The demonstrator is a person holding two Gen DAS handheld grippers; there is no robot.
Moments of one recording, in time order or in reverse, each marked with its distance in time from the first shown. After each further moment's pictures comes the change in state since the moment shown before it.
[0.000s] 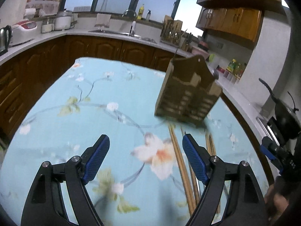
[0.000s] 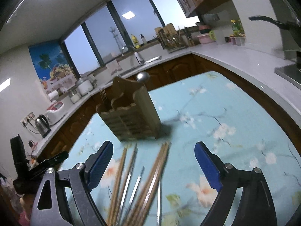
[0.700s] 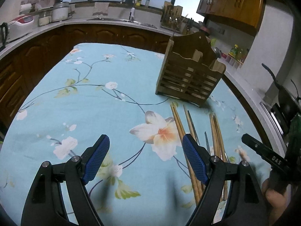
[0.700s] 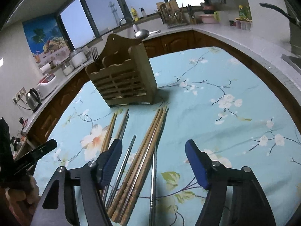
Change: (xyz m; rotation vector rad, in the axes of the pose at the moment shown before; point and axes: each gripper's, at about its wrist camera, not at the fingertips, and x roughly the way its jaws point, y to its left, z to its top) left arm 0.016 -0.006 -0.015 0.034 0.109 0.020; right arm 0.040 0.008 -0.037 -0.071 0.199 -0.058
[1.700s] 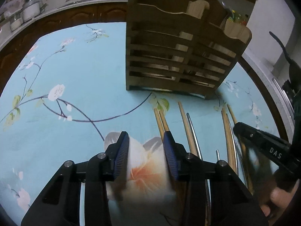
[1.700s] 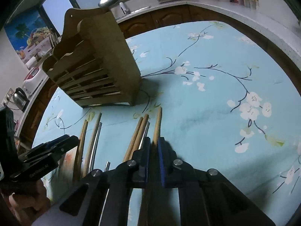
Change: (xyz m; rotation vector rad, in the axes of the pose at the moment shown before) left arm 0.128 -0.049 0.041 0.153 0.215 -0.007; right arm 0.089 -0.026 0.040 0.052 0.191 -0.042
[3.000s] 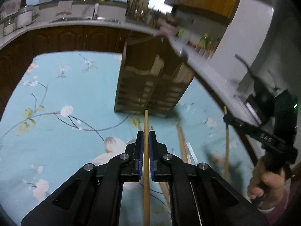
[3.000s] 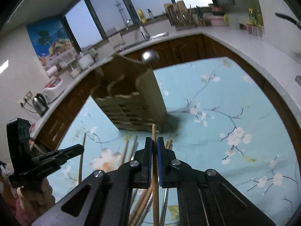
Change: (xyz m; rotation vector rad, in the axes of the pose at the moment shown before) left arm -0.120 0.022 -0.005 -0.013 -0.186 -0.227; right arm -0.099 0.030 0.009 -0.076 -0.197 0.115
